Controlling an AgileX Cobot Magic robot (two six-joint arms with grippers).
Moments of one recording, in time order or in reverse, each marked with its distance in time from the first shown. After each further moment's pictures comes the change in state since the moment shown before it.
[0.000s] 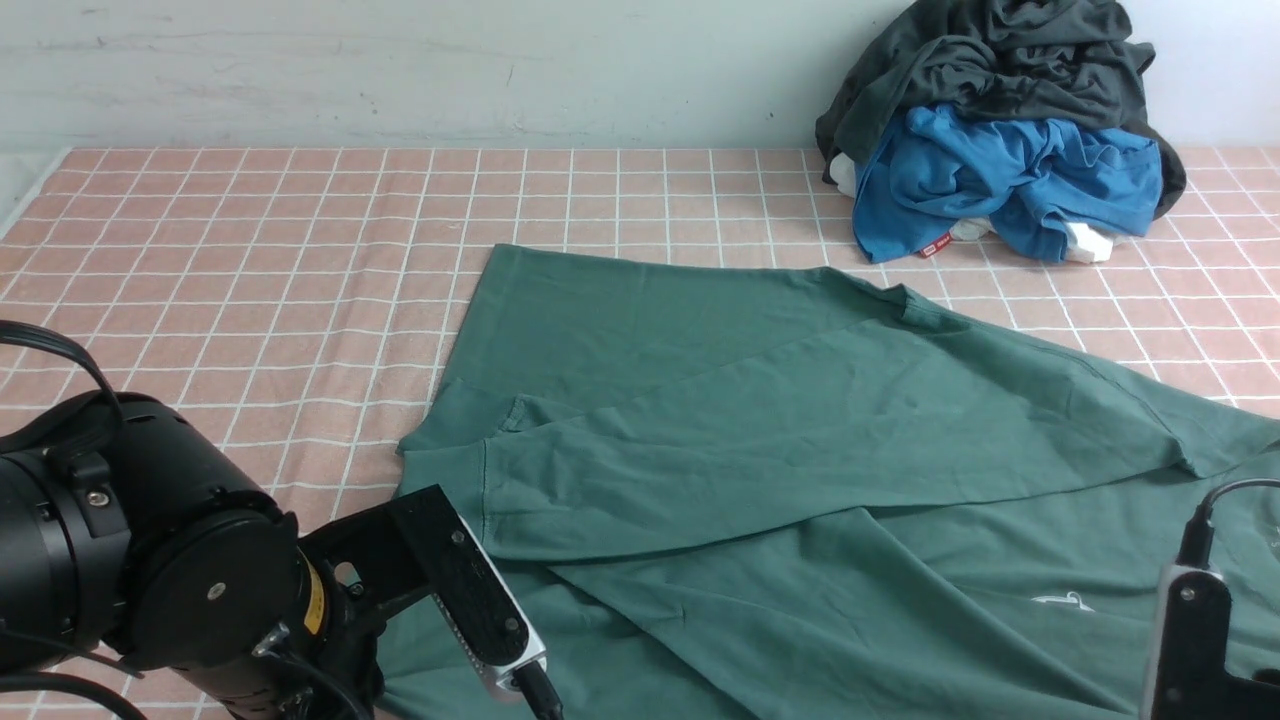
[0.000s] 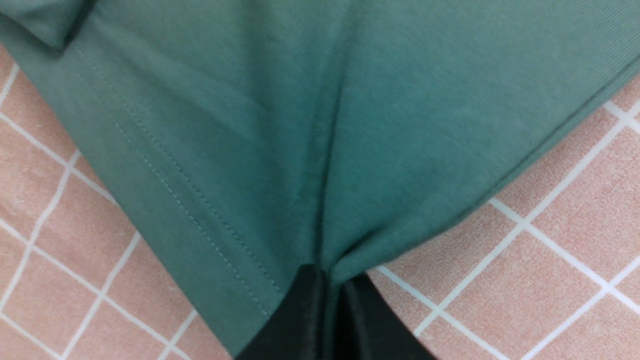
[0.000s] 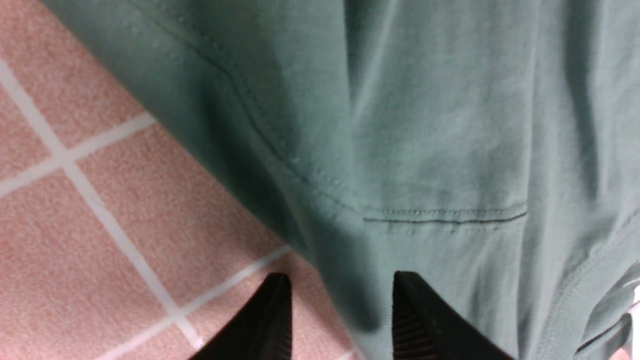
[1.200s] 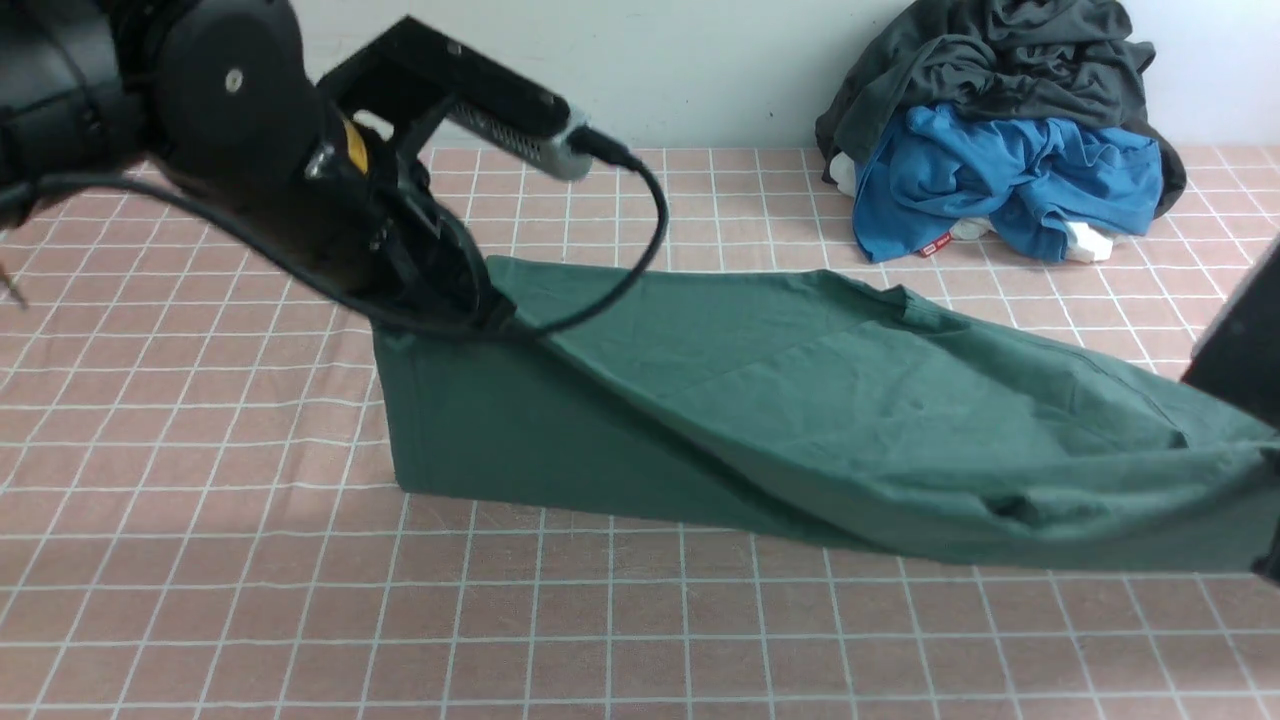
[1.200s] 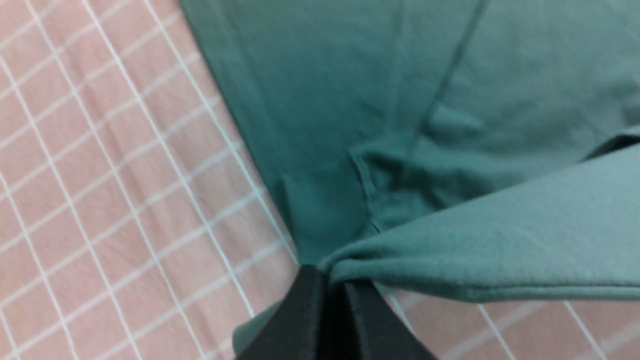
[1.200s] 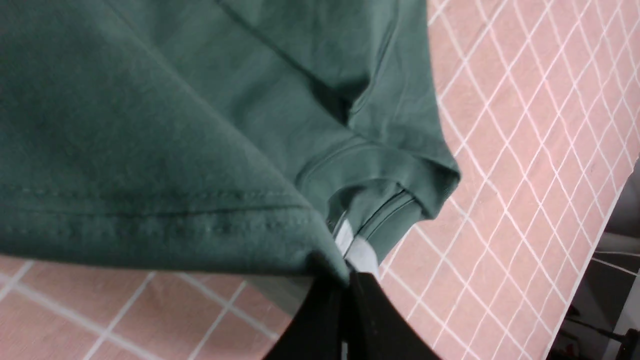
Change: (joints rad) right arm -0.098 0.108 -0.549 0.060 0.287 0.110; left arm 0.190 0.246 -0.731 -0.008 0.070 -0.178
